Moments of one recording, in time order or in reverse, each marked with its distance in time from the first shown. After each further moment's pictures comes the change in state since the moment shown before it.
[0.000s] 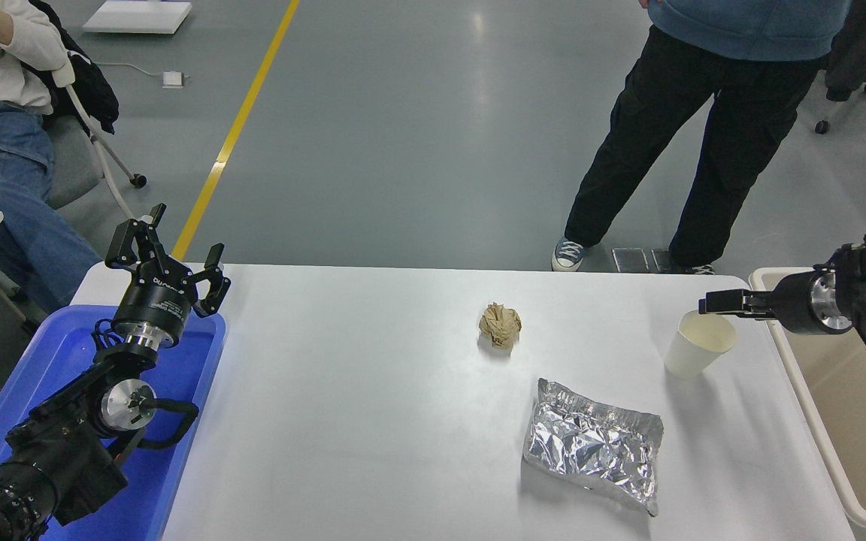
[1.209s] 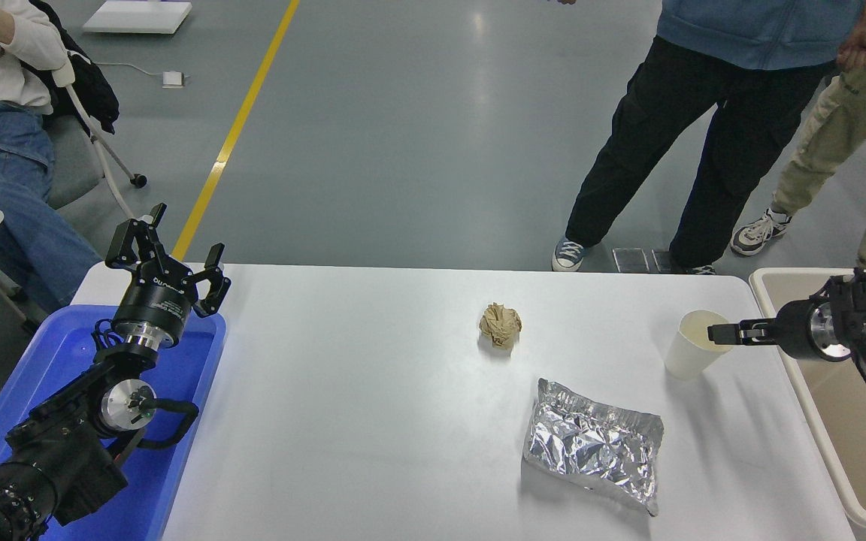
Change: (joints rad) left arm 0.000 0.000 0.000 0.000 0.000 0.000 0.000; right arm -0.060 0.026 -0.014 -0.035 -0.043 -0.102 0.003
